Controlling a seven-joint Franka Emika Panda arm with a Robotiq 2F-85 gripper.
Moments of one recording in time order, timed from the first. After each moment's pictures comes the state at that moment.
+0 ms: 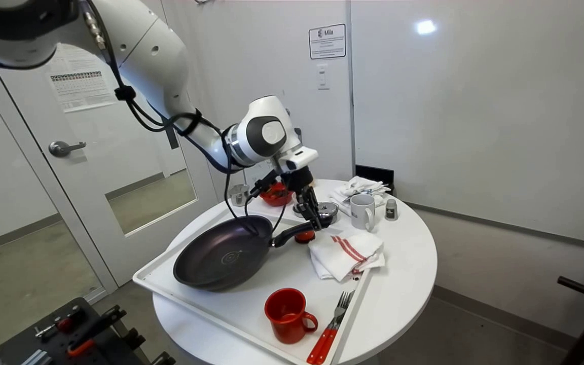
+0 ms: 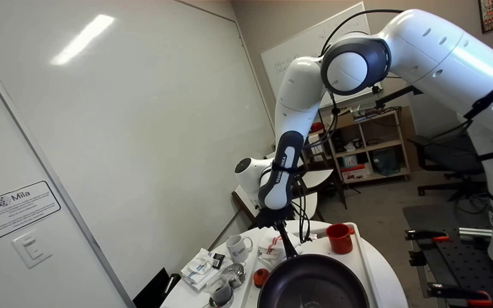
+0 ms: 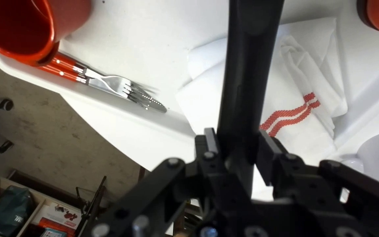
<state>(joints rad) 0.08 0.64 -0.30 -1.86 -0.32 2.54 1.20</state>
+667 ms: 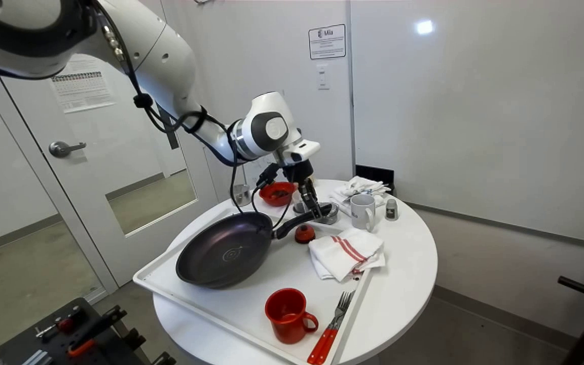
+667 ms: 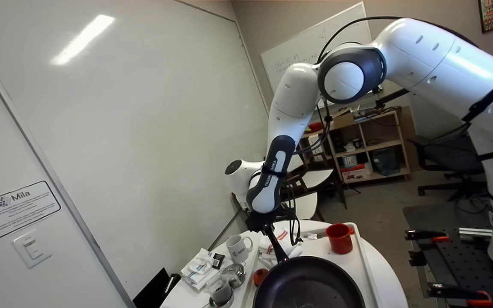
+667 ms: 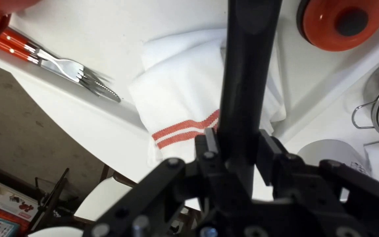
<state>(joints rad) 0.06 0.69 -0.25 -1.73 -0.28 2.52 1.07</state>
